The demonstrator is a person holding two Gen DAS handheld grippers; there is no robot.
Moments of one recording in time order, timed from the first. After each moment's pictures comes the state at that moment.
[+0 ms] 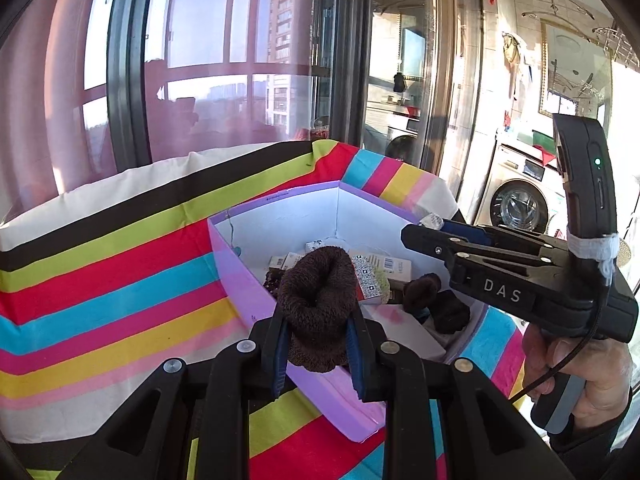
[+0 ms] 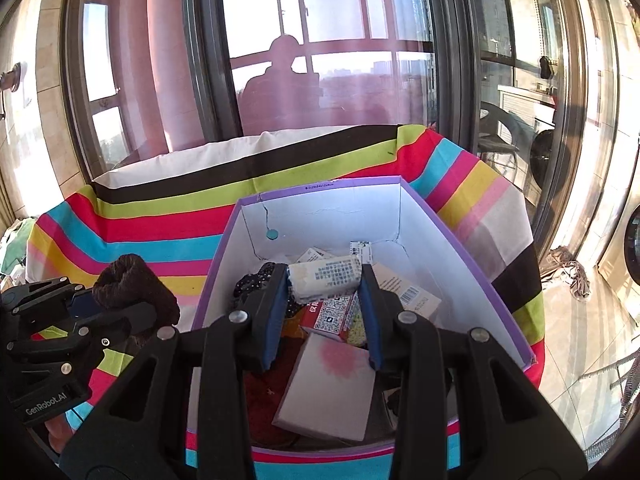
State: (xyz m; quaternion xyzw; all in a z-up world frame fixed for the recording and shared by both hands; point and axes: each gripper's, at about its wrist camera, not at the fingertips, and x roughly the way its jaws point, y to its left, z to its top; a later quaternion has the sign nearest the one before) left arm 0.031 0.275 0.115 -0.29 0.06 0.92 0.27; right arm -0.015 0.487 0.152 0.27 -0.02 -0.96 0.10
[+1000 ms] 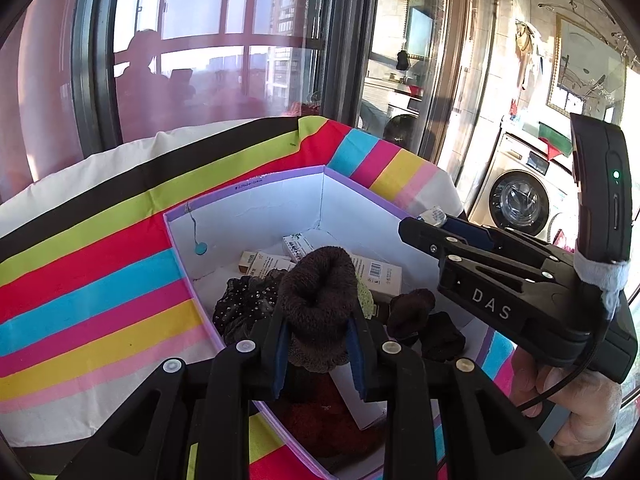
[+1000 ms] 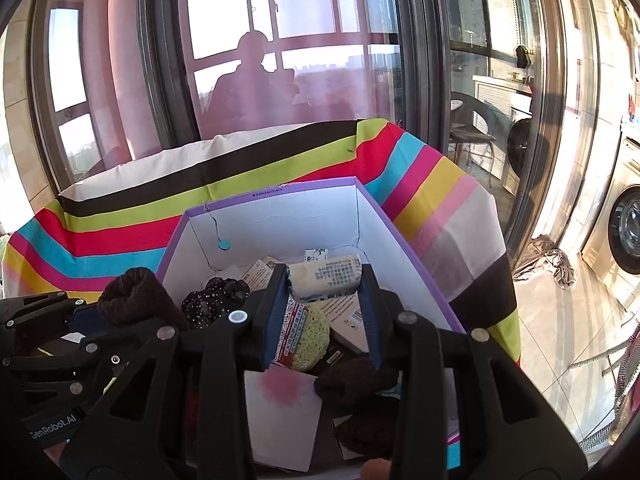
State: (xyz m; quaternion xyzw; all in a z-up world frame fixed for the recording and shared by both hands) left arm -0.009 0.328 0.108 -0.34 0.05 0.90 0.27; right arm -0.048 0.521 0.148 0.28 -0.03 -0.96 0.06
